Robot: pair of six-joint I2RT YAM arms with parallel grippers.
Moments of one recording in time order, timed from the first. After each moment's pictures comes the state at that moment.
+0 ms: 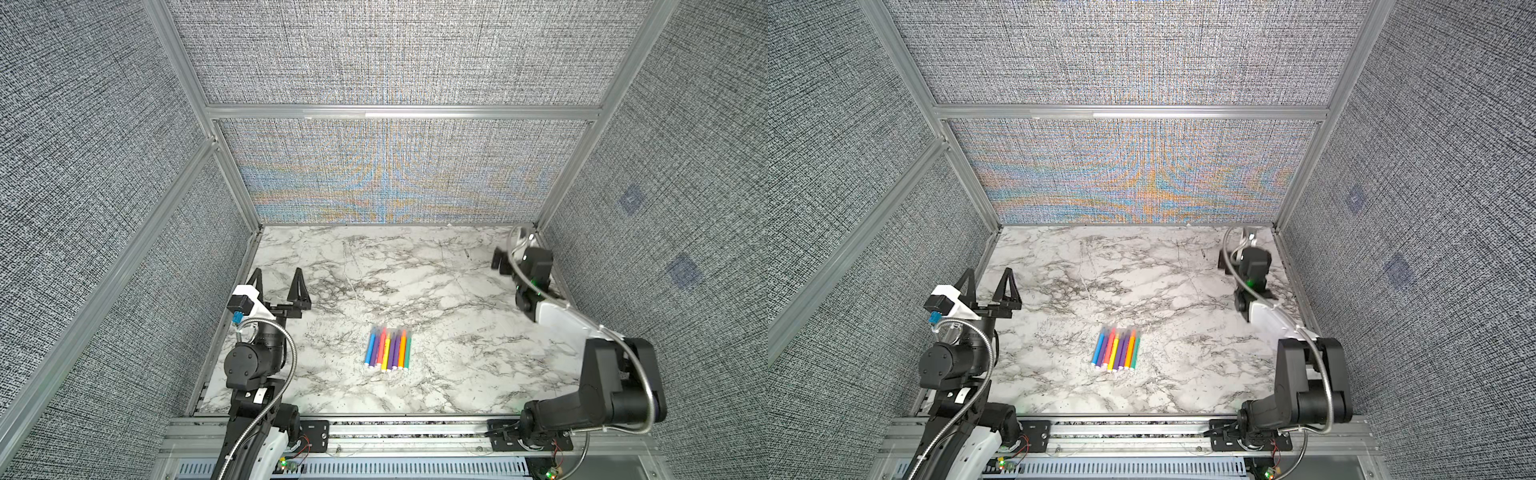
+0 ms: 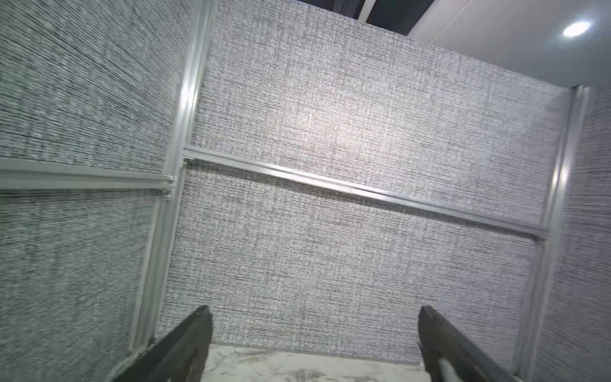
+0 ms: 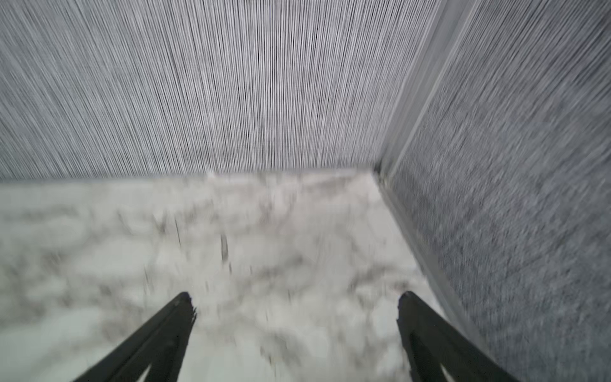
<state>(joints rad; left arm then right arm) -0.16 0.40 0.44 0.37 -0.05 -0.23 0.03 1.43 0.98 0.21 0.17 0.02</state>
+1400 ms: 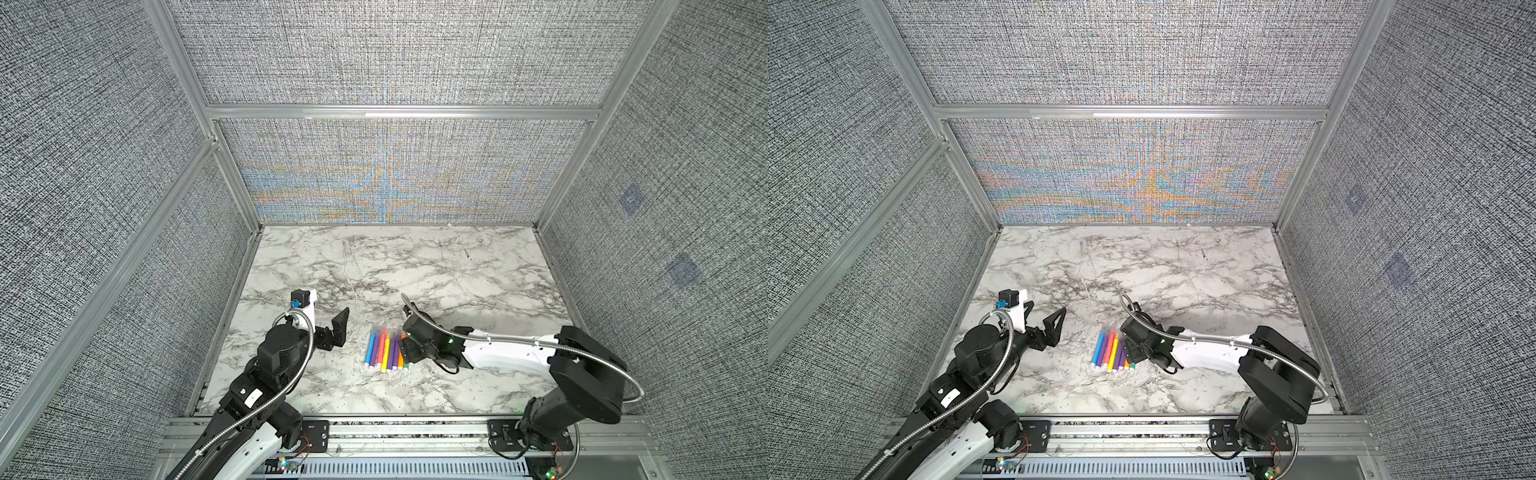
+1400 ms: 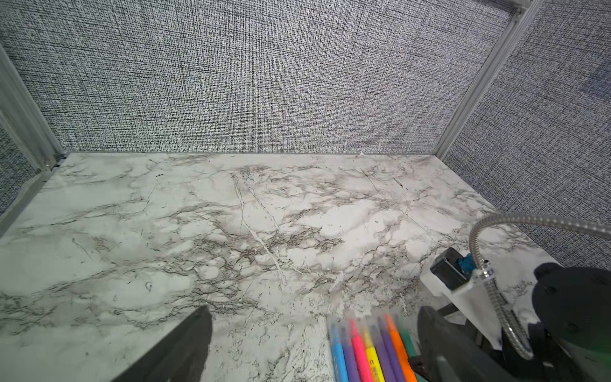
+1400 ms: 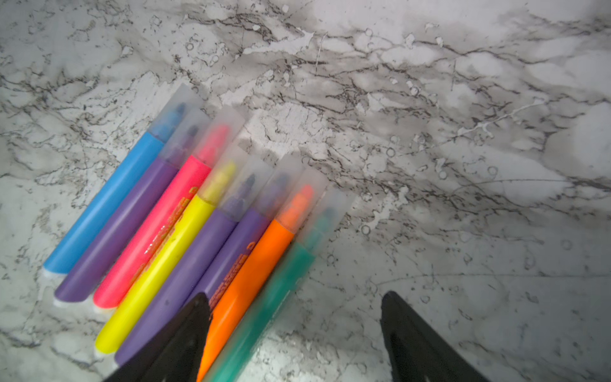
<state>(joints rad) -0.61 0.44 0.55 -0.35 -0.23 -0.27 1.00 1.61 0.83 -0.25 0.26 0.48</state>
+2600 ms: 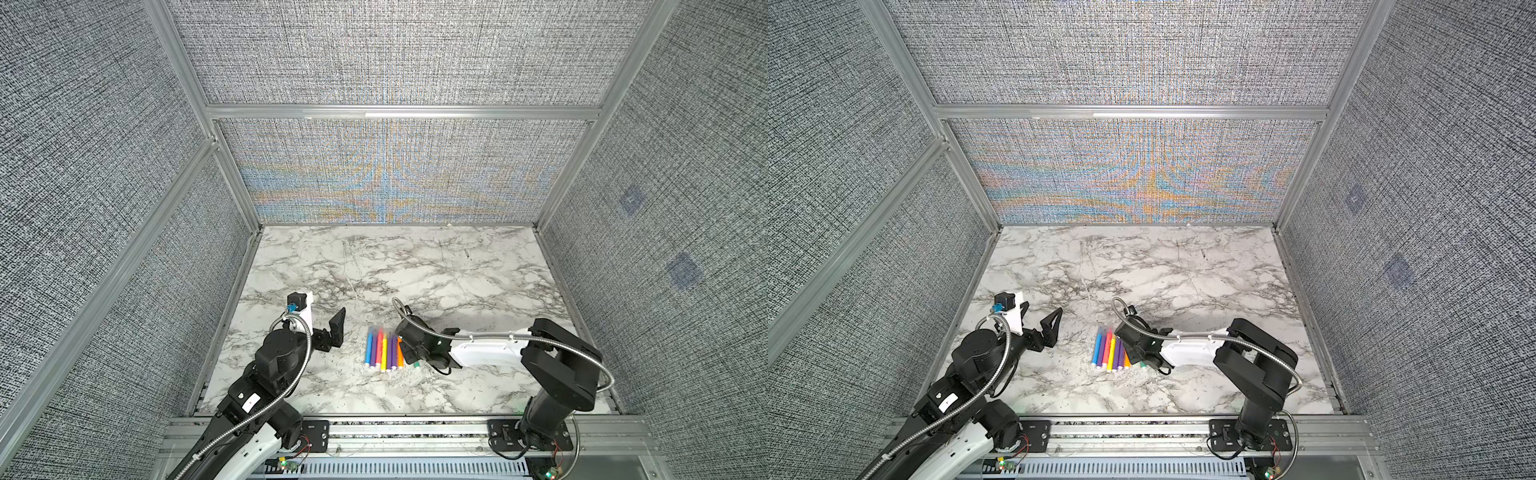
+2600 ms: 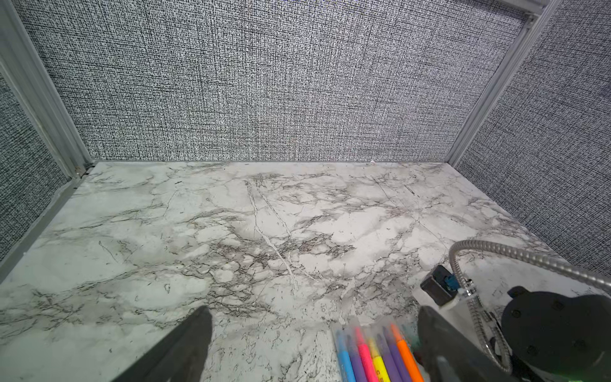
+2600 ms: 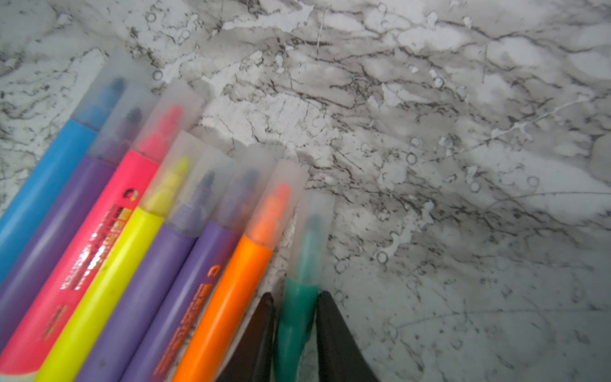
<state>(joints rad) -0.63 0.41 0.53 -0.35 -0.30 -0.25 1.02 1.74 0.84 -0.17 0.32 0.48</state>
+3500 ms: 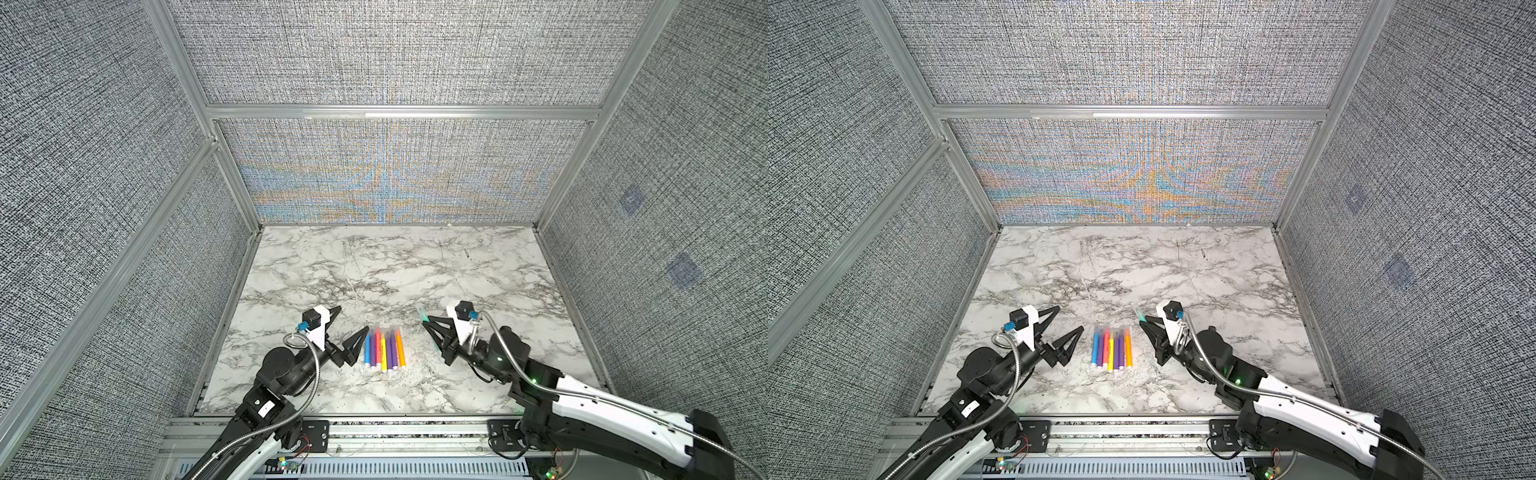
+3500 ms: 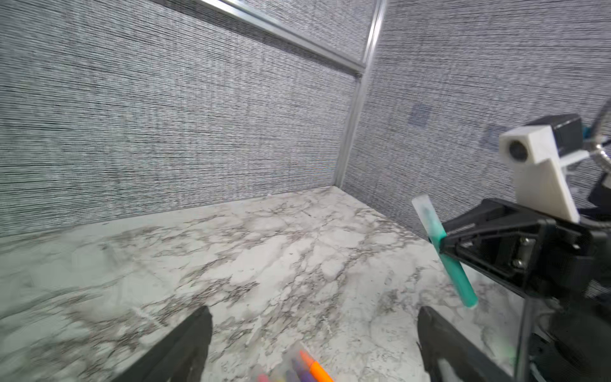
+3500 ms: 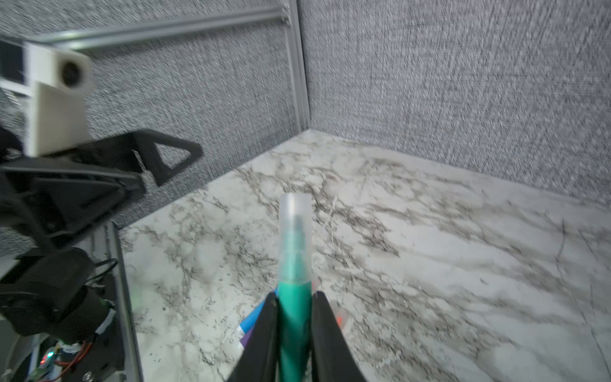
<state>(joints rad) -0.64 0.34 0.23 0.17 0.17 -0.24 1.01 0.75 0.40 0.30 0.10 0.16</state>
